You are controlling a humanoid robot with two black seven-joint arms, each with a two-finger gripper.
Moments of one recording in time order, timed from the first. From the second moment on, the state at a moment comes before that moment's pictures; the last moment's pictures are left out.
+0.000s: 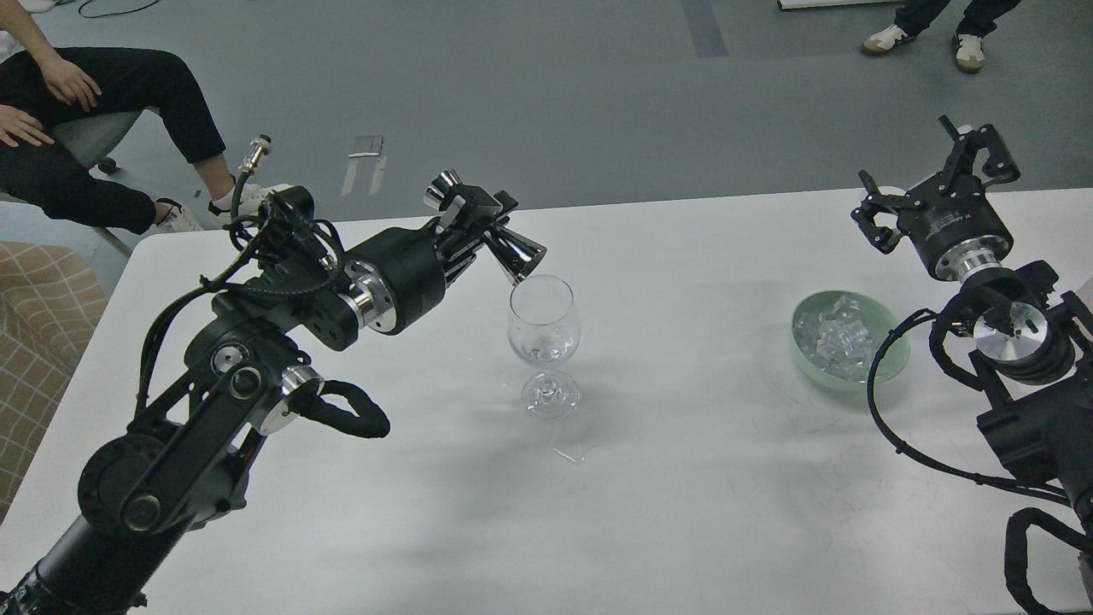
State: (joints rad) left arm -0.43 0.26 -1.10 -1.70 1.18 -0.17 0.49; right arm 0.57 -0.20 1.44 0.66 -0.36 0.34 0.08
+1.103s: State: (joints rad) left arm -0.24 0.21 -1.61 -1.64 0.21 0.01 0.49; right arm 0.55 -0.20 1.43 0.66 -0.36 0.33 0.08
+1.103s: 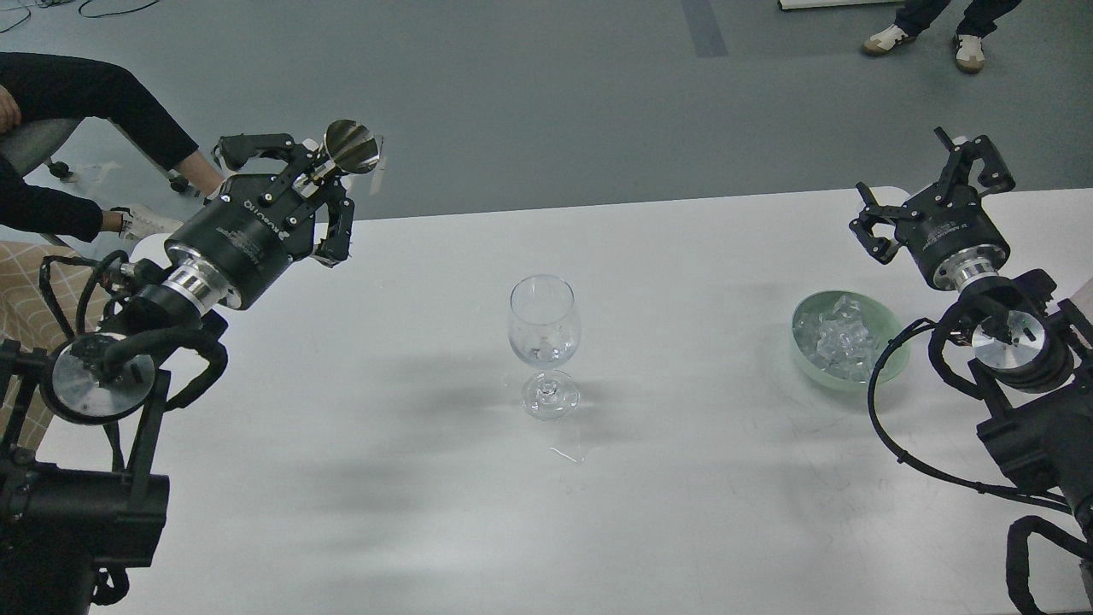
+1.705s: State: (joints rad) left arm -0.21 0.16 -1.68 -1.33 0.04 -0.13 0.49; right arm 0.54 -0.22 1.42 0.66 -0.38 0.31 0.07
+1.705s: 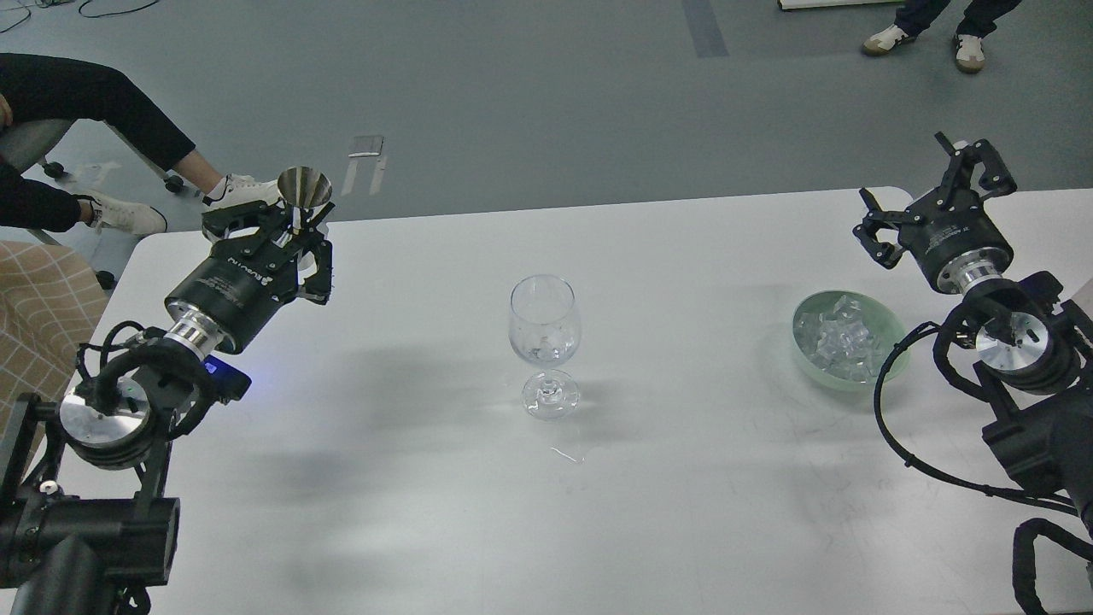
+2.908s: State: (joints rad) left arm -0.28 0.19 -1.70 -0.73 -0.13 -0.37 0.42; right arm 0.54 -0.24 1.37 0.67 -0.38 0.26 0.07
